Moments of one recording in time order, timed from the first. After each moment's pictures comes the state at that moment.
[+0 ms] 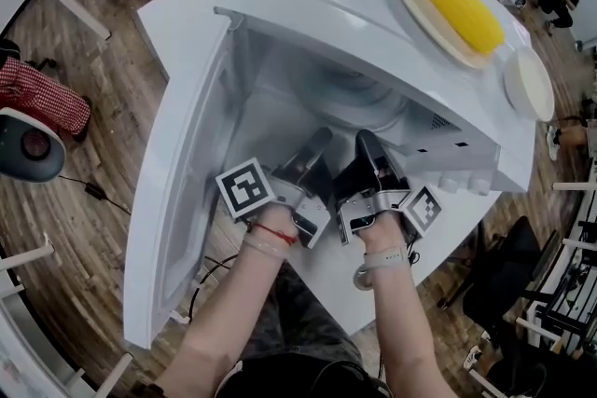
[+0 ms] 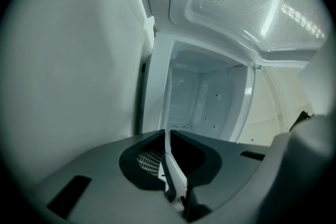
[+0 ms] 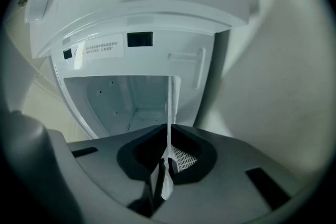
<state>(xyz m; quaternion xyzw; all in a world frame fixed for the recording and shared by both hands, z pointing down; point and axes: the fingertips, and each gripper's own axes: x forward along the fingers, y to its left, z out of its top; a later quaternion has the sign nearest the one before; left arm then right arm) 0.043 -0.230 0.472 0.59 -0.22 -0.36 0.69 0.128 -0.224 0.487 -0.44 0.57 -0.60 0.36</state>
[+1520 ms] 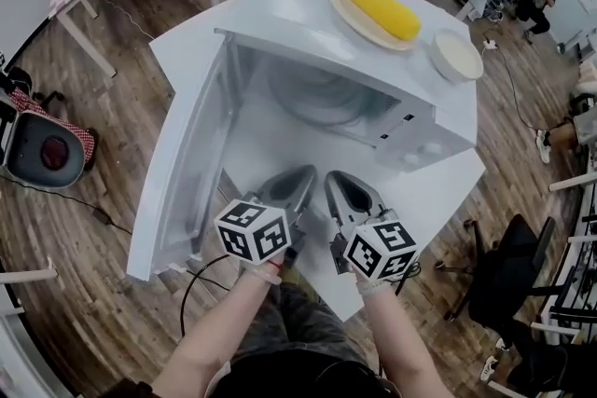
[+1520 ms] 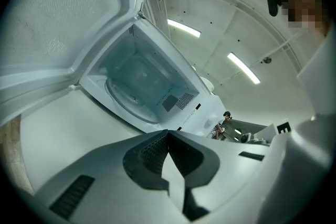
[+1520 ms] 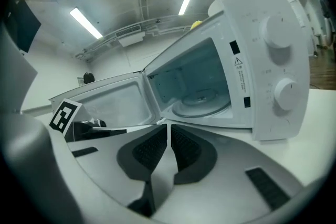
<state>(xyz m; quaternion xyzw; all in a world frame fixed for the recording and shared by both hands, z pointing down) 0.056 -0.136 0.434 0.86 -0.34 -0.06 0.37 0.090 -0.120 0.424 -0.50 0.83 -0.24 -0.06</state>
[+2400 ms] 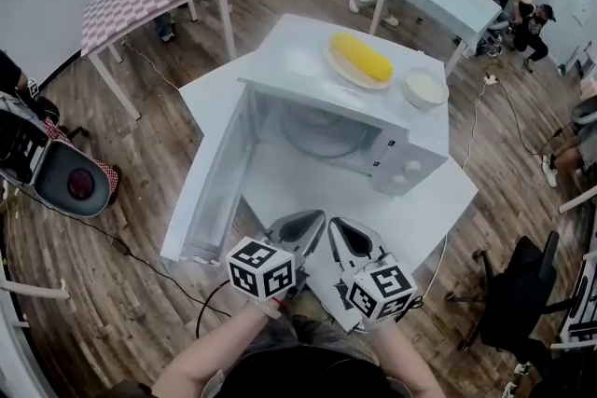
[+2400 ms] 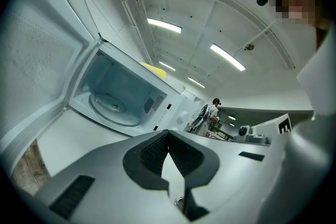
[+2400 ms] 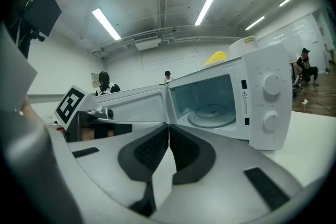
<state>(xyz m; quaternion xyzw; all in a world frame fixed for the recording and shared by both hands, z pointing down) 0.058 -0.066 0.369 0.90 -0.31 -0.03 0.30 0.076 -0.046 0.362 -0.47 0.87 -0.17 -0.06</state>
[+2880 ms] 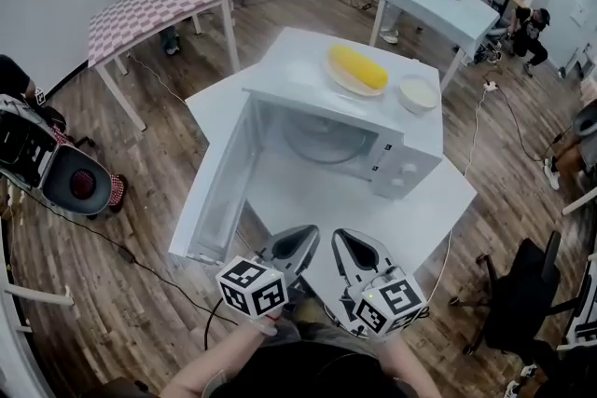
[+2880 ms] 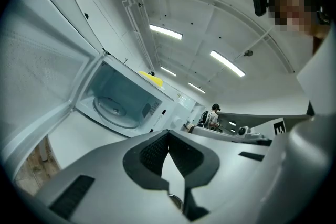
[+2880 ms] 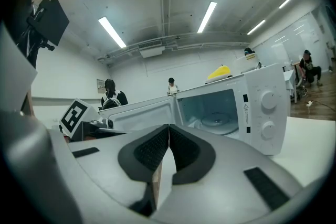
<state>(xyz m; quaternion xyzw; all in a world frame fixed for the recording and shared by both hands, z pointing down) 0.039 -0.031 0.347 0.90 -0.32 -0.06 0.30 0.073 -0.013 0.323 -0.45 0.88 -0.14 -0.02</state>
